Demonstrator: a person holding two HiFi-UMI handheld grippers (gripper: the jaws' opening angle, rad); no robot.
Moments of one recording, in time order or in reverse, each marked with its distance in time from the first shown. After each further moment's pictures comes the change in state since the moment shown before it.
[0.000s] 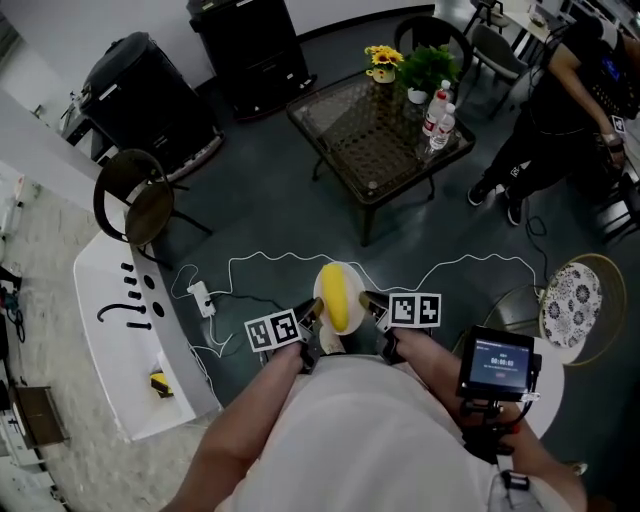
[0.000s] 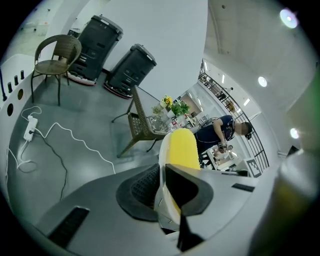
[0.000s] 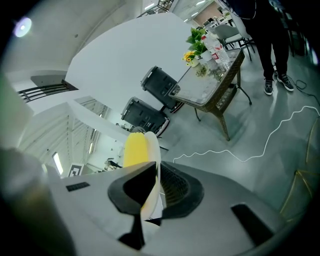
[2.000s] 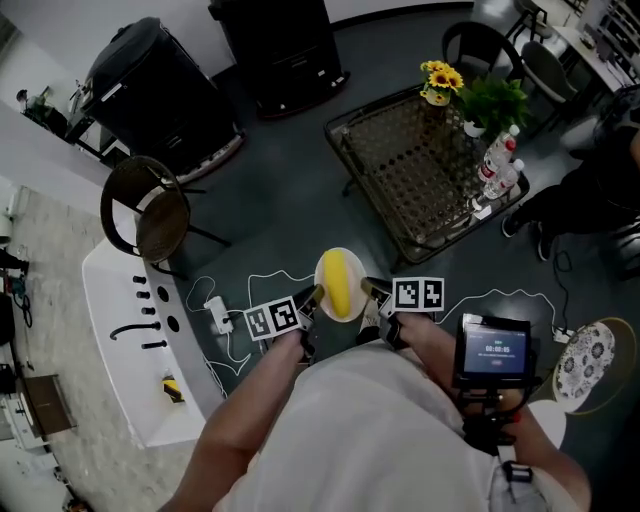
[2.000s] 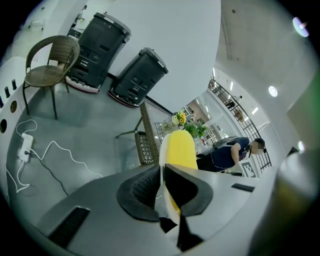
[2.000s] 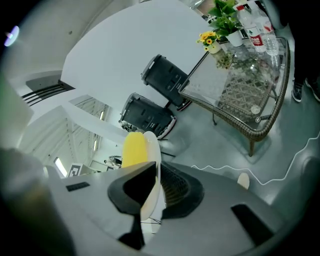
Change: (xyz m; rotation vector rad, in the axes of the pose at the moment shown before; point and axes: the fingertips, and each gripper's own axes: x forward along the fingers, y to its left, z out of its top) left arm 0.086 0.085 0.250 -0.070 -0.046 0.059; right arm 0.199 0.014 0.210 0.000 0.097 0.072
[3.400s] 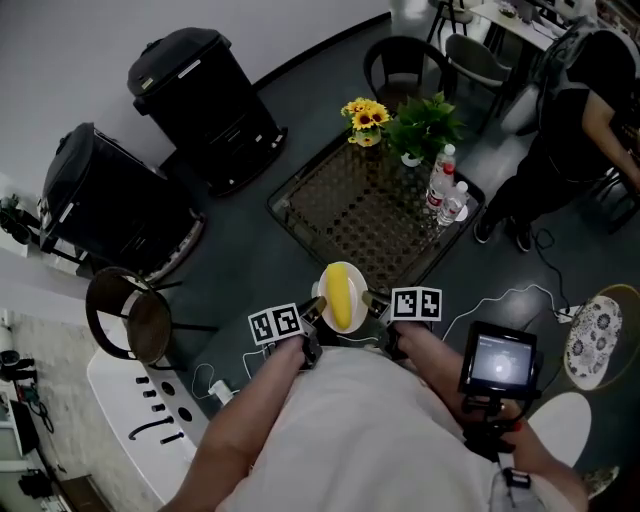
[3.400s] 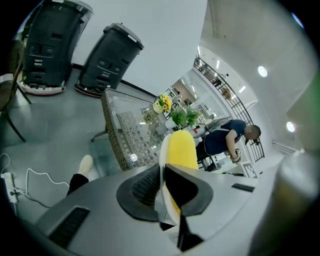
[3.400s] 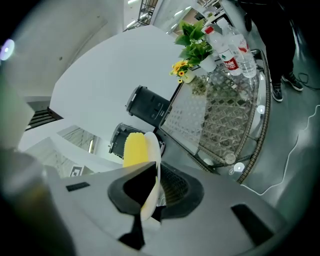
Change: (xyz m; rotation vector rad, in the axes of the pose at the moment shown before) left arm 0.160 -0.091 0.075 0.184 0.208 -0.110; right arm -0.059 -0.084 0.138 0.165 -0.270 -0.080
